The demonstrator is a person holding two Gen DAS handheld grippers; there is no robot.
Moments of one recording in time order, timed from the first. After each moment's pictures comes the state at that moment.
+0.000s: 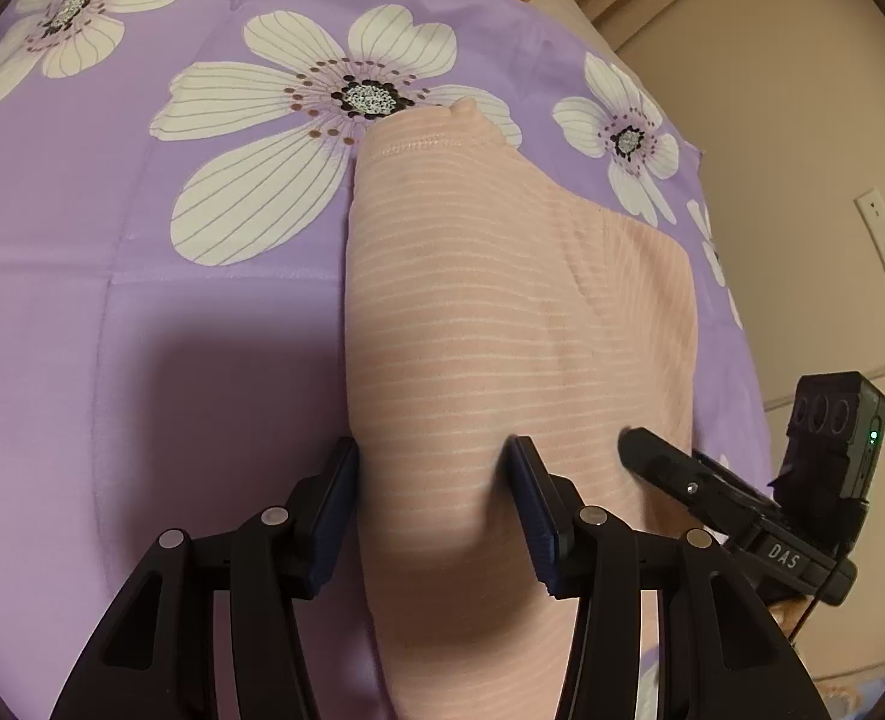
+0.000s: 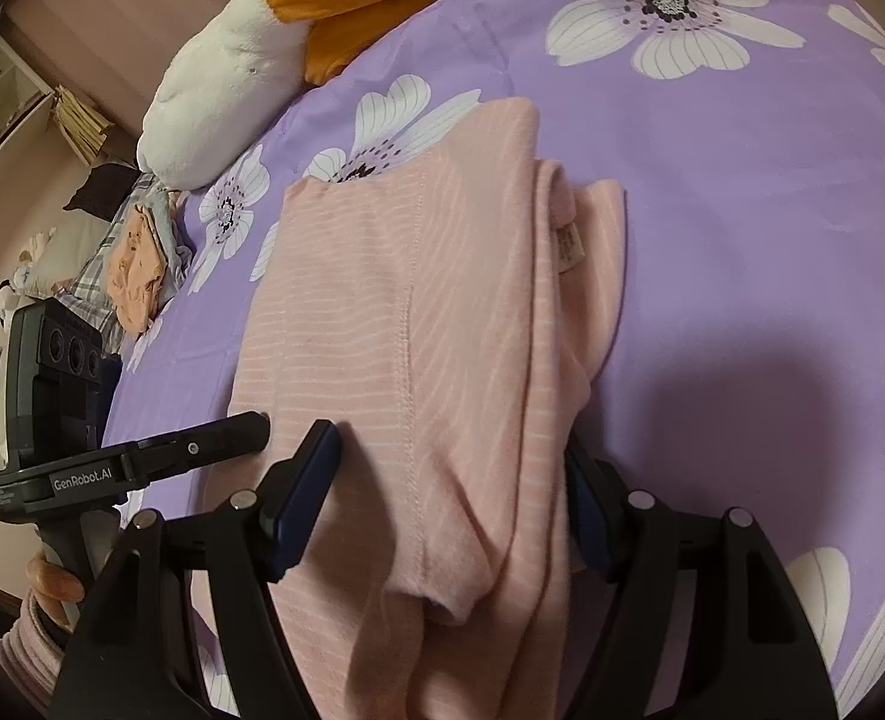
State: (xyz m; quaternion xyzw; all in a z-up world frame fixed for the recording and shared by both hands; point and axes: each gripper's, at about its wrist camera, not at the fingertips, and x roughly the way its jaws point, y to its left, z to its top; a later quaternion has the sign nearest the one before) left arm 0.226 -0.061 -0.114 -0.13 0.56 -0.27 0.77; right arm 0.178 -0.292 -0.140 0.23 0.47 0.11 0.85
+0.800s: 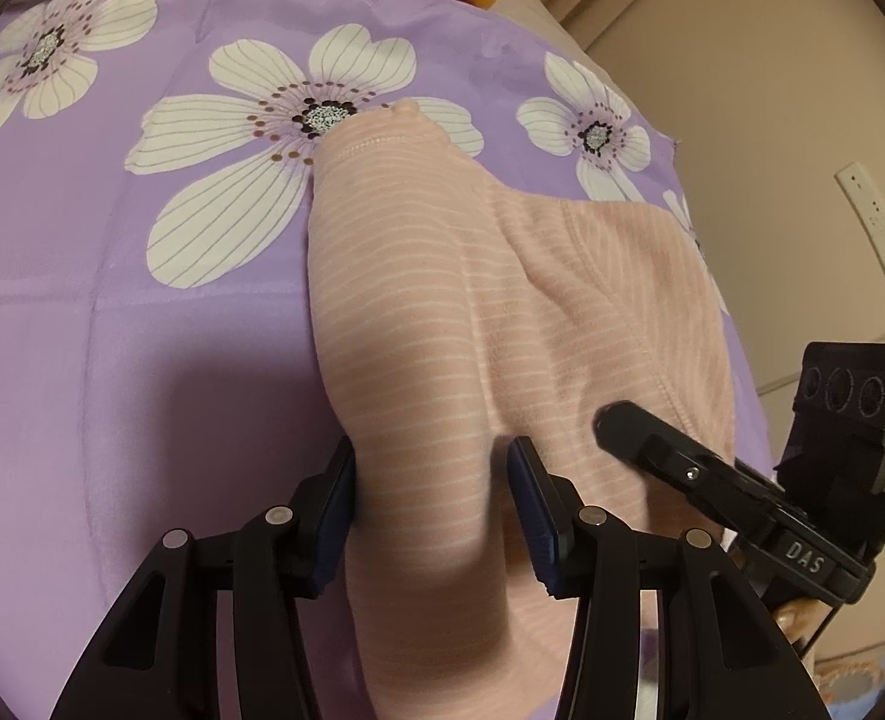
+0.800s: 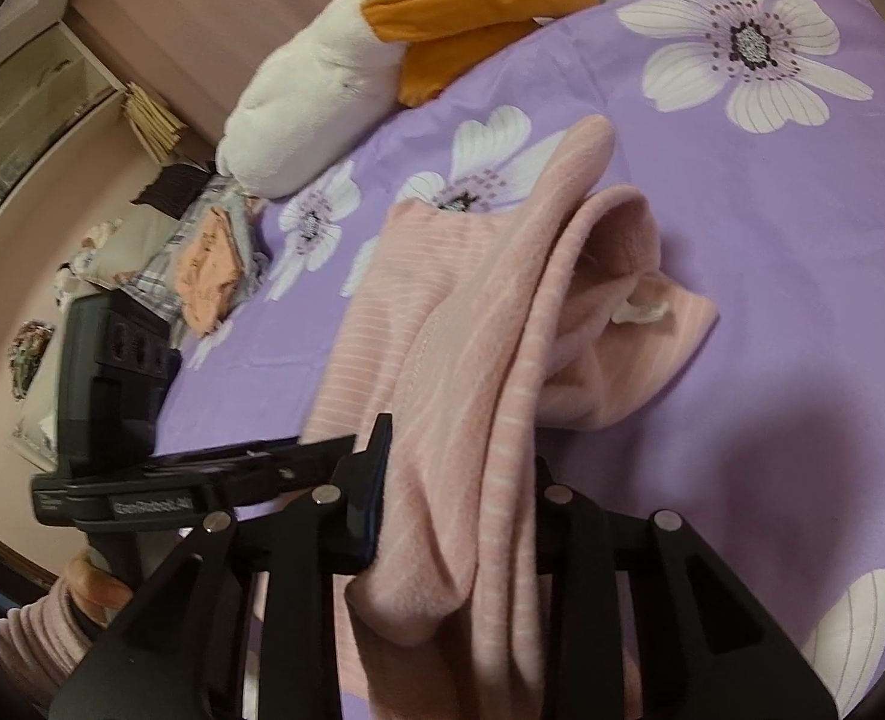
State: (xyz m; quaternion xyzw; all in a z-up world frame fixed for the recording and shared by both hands) left arm 0.223 -0.070 -0.106 -0.12 0.54 -0.29 0.78; right arm 0.176 -0.268 -0.120 0.24 0.41 0.20 0.86
